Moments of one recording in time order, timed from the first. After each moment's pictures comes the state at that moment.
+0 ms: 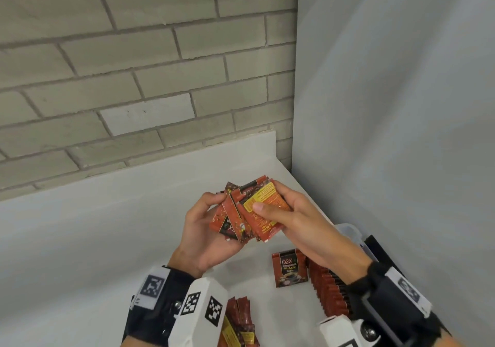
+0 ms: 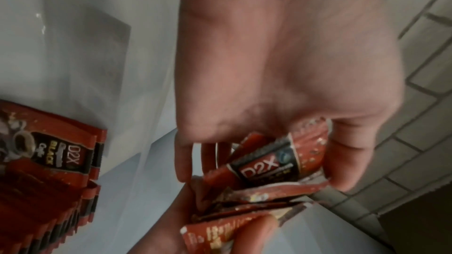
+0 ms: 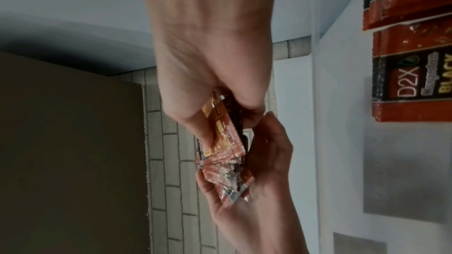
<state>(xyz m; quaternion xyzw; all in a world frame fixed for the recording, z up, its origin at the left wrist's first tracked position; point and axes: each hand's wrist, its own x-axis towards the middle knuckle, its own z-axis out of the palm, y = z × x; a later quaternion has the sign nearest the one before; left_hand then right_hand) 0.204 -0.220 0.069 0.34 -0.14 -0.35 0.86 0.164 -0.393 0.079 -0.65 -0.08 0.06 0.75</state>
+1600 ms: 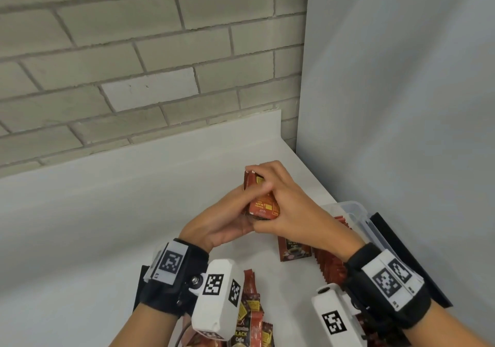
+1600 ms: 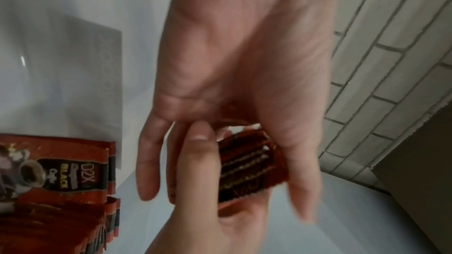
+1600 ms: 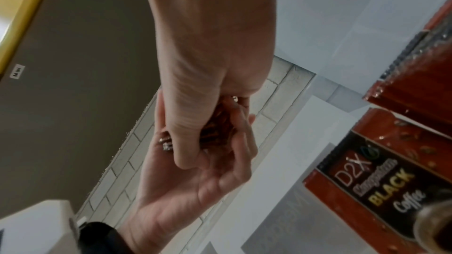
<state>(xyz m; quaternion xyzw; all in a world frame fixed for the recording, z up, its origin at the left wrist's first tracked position) 0.193 -0.238 0.077 0.55 -0.07 -0.35 0.76 0.163 -0.383 0.062 -0.87 -0.22 -0.06 0.43</state>
